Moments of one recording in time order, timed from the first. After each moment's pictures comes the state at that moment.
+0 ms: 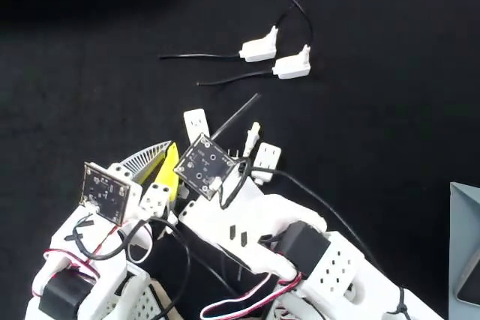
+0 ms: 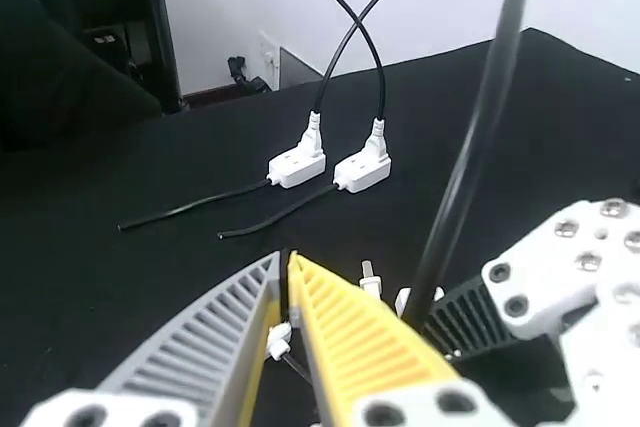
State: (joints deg) left arm 22.6 -103.5 67.4 59.6 -0.2; right arm -52.7 -65.5 60.3 50.3 2.9
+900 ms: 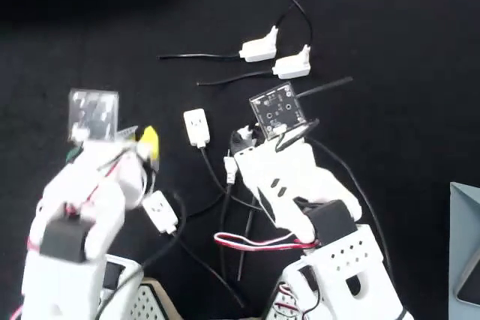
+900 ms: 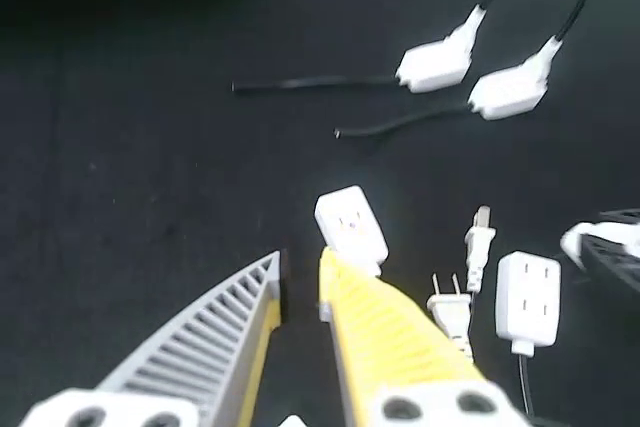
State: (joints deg) left arm 7.6 -65.0 48.1 64.0 5.4; right arm -23.9 -65.5 60.6 48.8 3.8
